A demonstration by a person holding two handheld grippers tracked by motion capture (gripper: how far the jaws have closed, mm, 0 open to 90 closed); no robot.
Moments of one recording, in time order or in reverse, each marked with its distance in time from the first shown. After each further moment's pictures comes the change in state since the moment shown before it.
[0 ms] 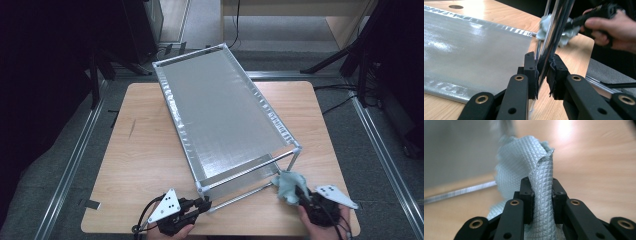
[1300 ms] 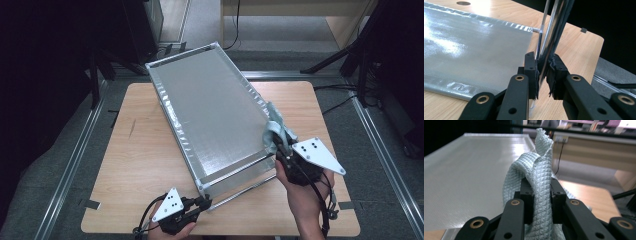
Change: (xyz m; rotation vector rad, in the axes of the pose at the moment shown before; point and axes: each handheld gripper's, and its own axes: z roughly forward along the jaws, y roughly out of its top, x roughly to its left) left arm -0.003 0.002 0.003 0.028 0.059 -0.004; right arm 0.097 0.130 -0.017 -0.362 0.097 -0.223
